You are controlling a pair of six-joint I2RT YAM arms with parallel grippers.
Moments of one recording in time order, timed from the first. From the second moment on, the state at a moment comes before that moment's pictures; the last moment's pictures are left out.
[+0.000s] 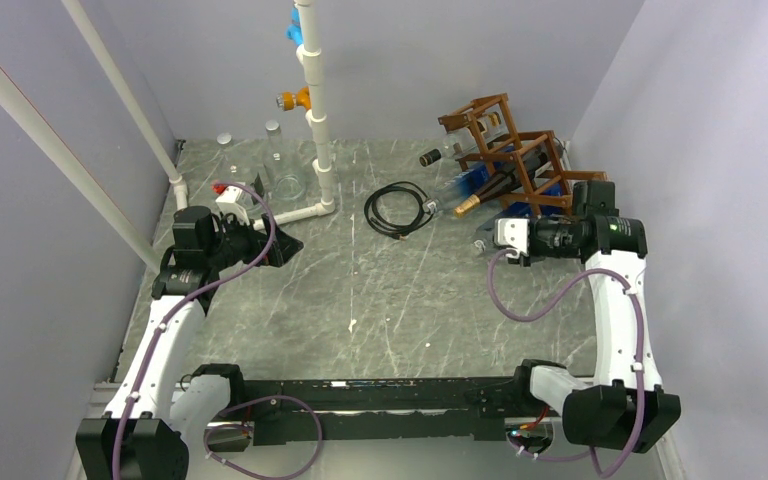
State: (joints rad) left arm -0.01 0.91 0.72 -0.28 0.61 -0.22; right arm -0.14 1.10 1.22 -1.20 -0.92 -1.76
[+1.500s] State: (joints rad) left arm -0.07 0.90 0.68 -0.16 0.80 -0.26; right arm -0.22 1.17 1.13 -1.42 -1.28 -1.60
